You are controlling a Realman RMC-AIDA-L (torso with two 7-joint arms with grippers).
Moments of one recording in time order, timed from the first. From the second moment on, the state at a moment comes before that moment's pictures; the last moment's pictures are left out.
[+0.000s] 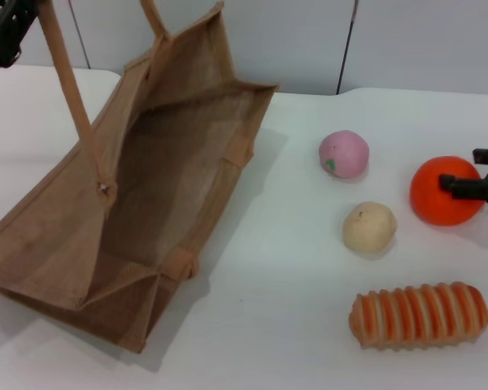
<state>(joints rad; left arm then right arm) -0.55 -2.02 0.02 0.42 -1.44 -1.82 1.91 0.67 2.02 -0.46 -0.63 -2.37 -1.14 1.46</state>
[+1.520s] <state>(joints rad) -0.55 -2.02 0.02 0.42 -1.44 -1.82 1.91 0.69 2.02 -0.53 -0.63 -2.38 -1.22 1.52</state>
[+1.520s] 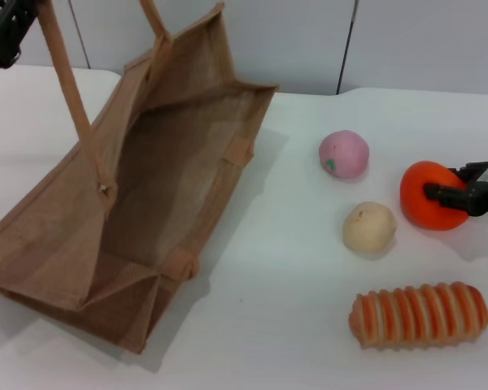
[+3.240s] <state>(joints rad) -0.61 -2.02 0.04 0.42 -1.43 -1.83 1.90 0.97 2.03 -0.93 -0.45 -1.99 -1.28 1.37</state>
